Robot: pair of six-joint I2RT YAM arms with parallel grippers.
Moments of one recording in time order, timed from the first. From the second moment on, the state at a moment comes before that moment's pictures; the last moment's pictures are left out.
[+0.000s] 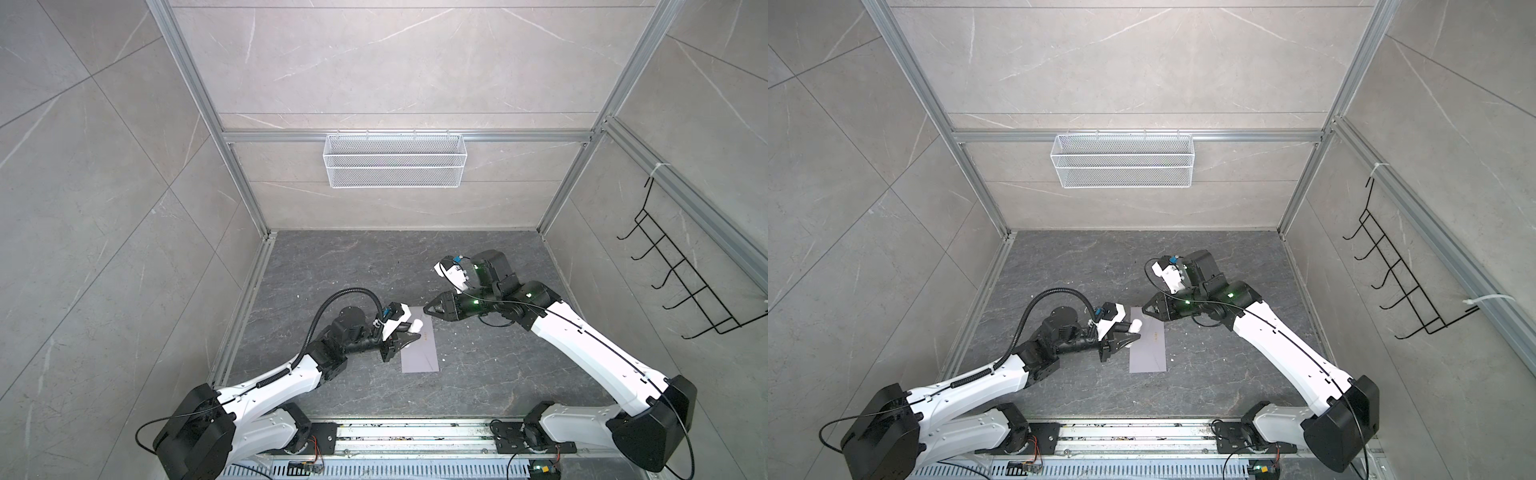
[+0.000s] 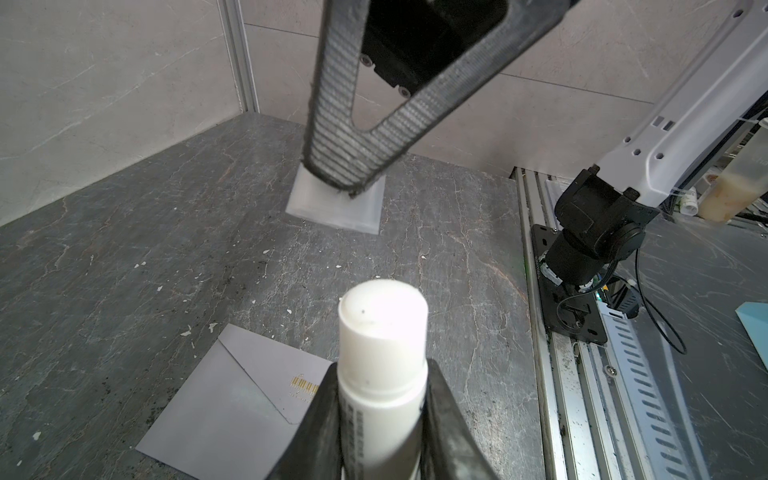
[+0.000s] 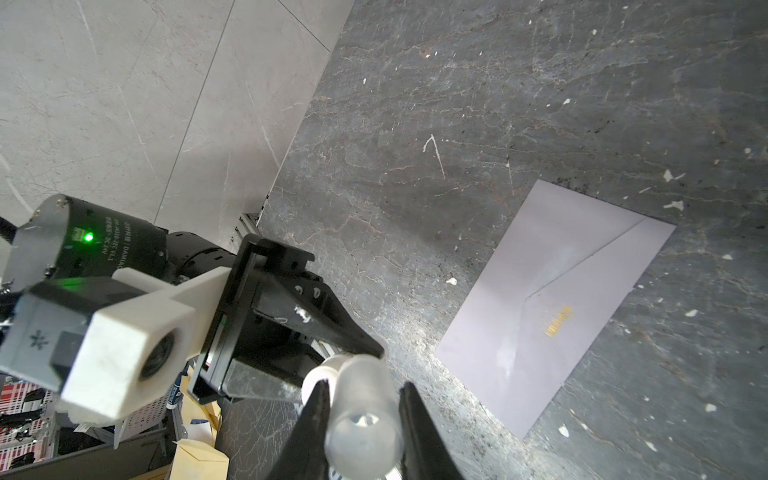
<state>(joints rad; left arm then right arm) -0.79 1.12 0.52 0.33 0.54 0.07 0.58 1.28 1.21 -0.70 -0.58 0.37</state>
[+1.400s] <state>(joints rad) -0.79 1.15 0.53 0.33 0.54 0.07 0.64 1.28 1.18 -0.67 -0.58 0.37</state>
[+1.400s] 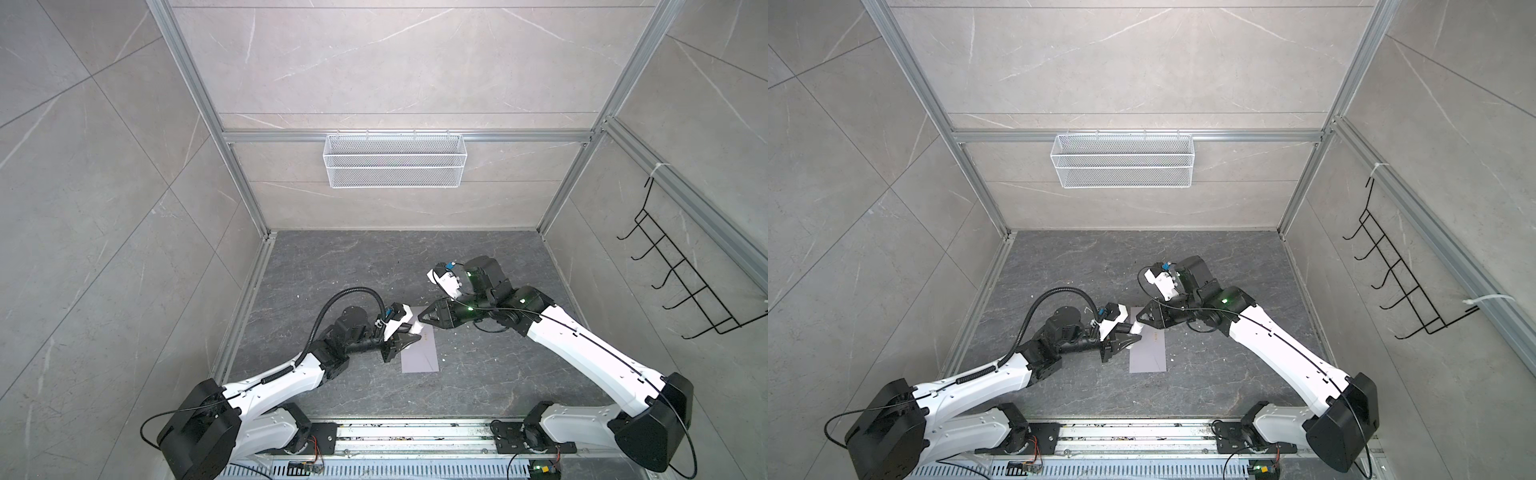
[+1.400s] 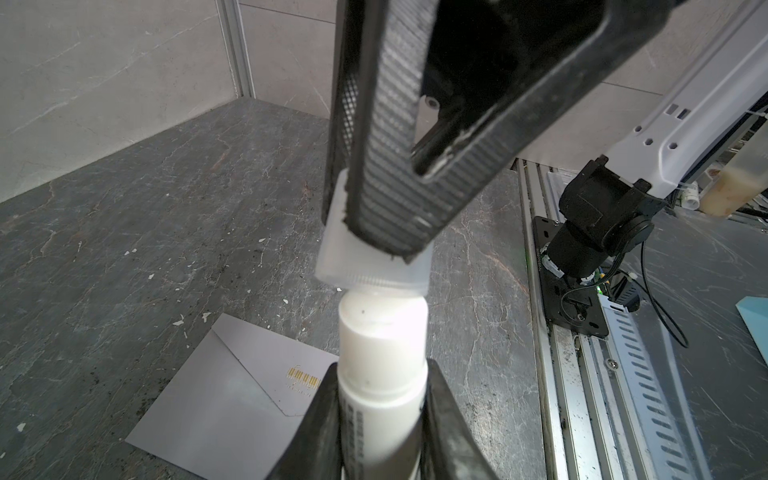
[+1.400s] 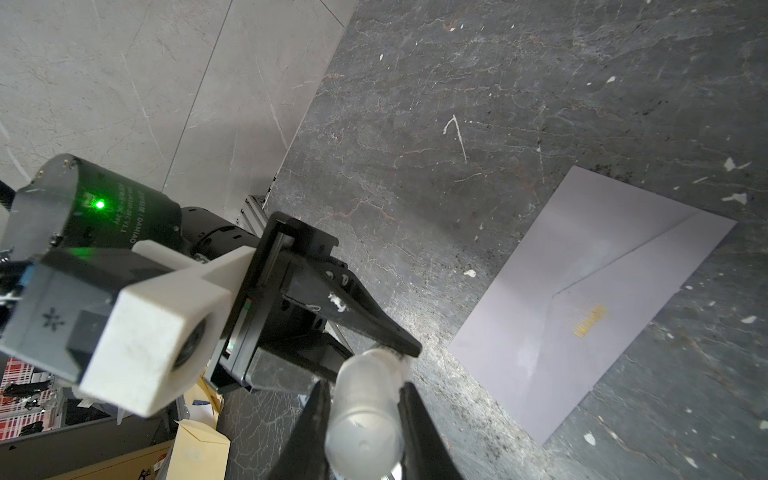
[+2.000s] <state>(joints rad) -0.79 1.15 0.53 0.33 0.54 0.07 0.64 1.26 1.18 -0.71 -0.51 0.37</state>
